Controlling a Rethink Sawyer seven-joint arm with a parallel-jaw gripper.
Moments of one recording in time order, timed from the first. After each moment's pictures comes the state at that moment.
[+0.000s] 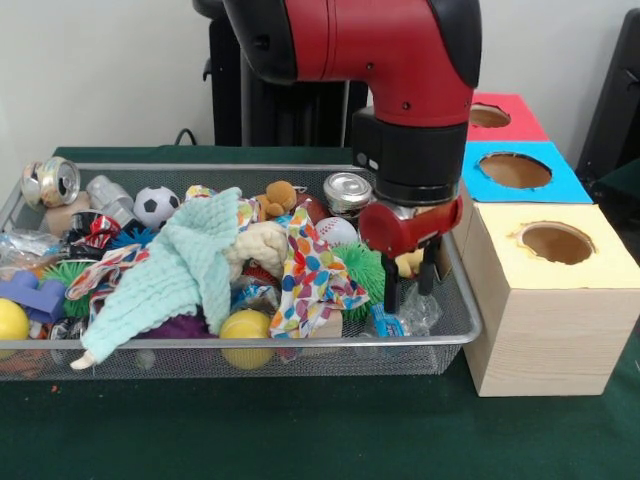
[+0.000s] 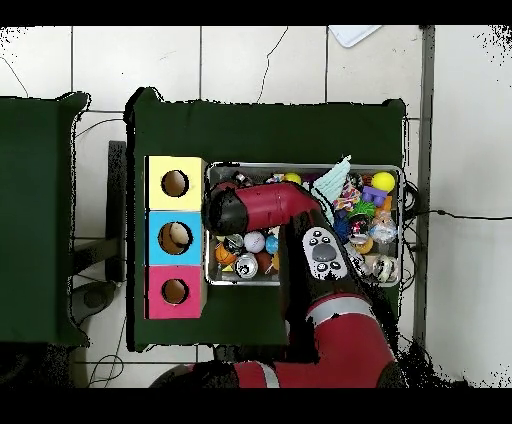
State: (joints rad) arm -0.26 -0.48 0.22 1.50 -0.38 0.36 1.15
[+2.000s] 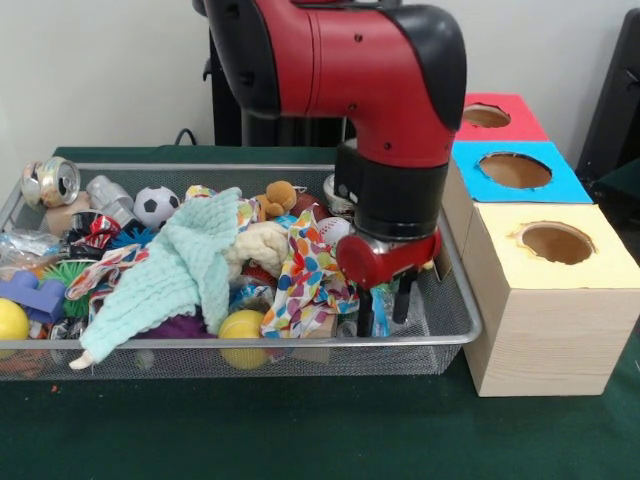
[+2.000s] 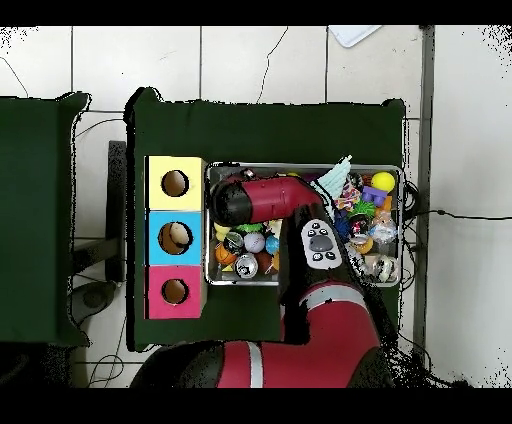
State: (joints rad) arm -0.23 -0.41 0.14 1.41 -0.35 0.39 1.15
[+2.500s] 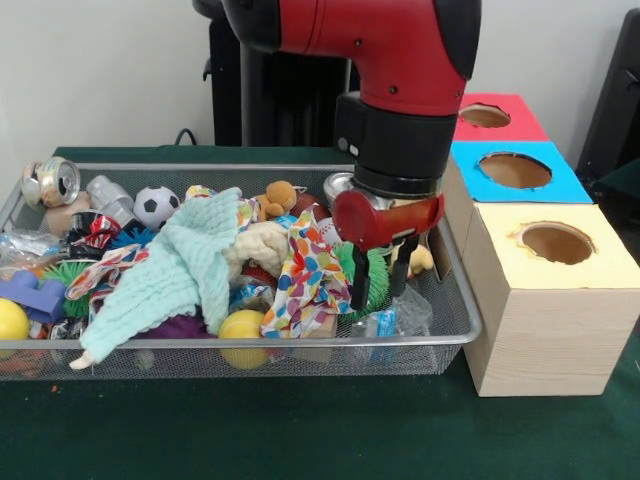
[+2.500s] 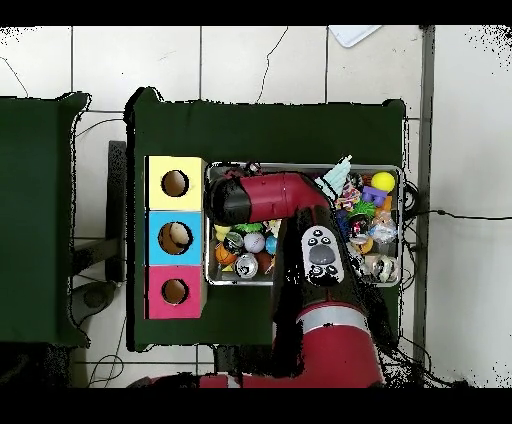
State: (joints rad) arm -0.20 -0.50 0.09 1.43 -0.32 0.42 1.15
